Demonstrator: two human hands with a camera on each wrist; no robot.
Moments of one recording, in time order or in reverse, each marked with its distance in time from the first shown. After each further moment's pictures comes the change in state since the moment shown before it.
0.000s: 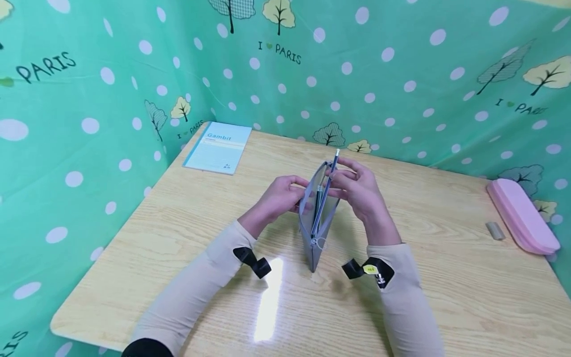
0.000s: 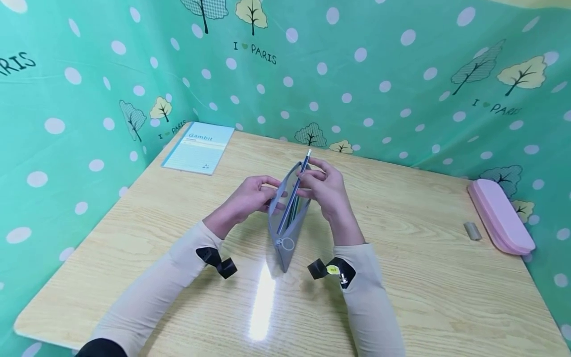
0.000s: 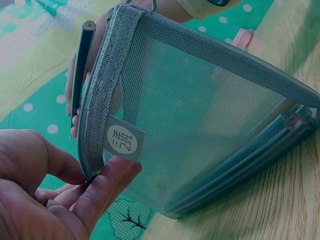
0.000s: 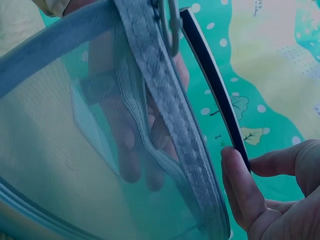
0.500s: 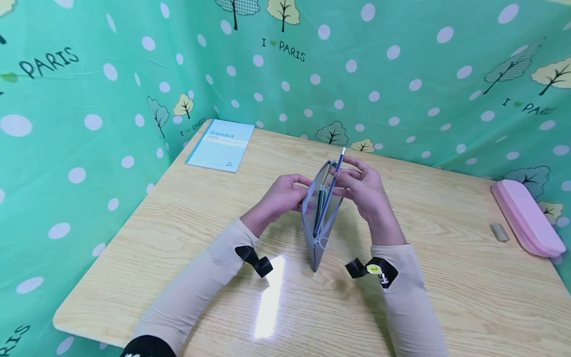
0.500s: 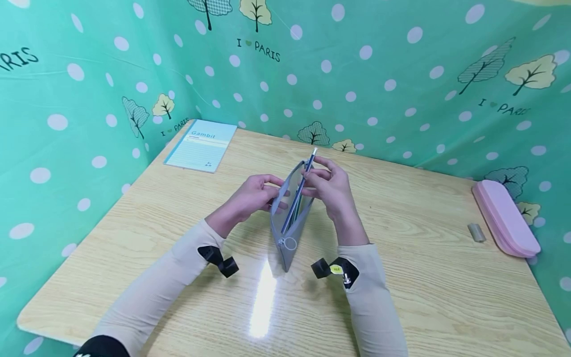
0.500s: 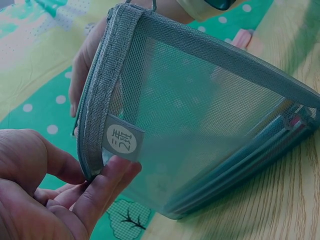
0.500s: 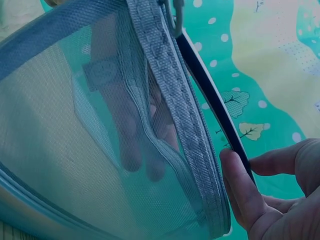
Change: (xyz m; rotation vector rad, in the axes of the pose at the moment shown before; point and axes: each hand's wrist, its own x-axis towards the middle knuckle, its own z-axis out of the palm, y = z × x) left_hand 0.000 0.001 0.000 -0.018 -0.005 -0.007; right_hand 0.001 0.000 0.000 -0.026 0.018 -0.004
